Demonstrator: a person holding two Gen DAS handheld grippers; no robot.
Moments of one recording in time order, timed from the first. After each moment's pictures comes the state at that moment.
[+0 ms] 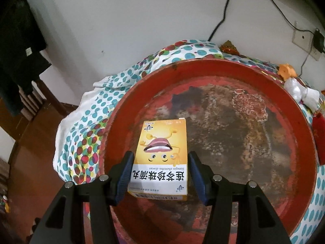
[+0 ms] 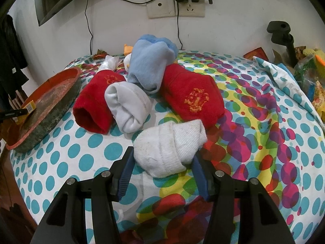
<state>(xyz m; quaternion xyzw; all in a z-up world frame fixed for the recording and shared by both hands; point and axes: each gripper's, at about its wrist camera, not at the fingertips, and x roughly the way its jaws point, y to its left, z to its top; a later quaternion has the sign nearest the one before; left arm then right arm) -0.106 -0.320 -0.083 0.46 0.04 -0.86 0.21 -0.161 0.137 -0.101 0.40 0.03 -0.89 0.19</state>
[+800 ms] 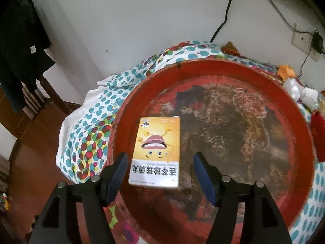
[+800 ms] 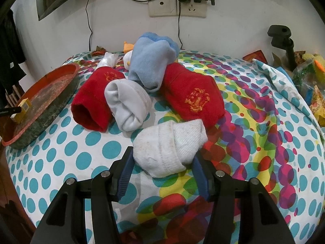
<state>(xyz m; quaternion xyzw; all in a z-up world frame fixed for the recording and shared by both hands) -0.088 -0.315 -0.075 0.45 0.04 -0.87 0.21 -0.161 0.131 -0.099 0.41 0.05 -0.90 0.18</state>
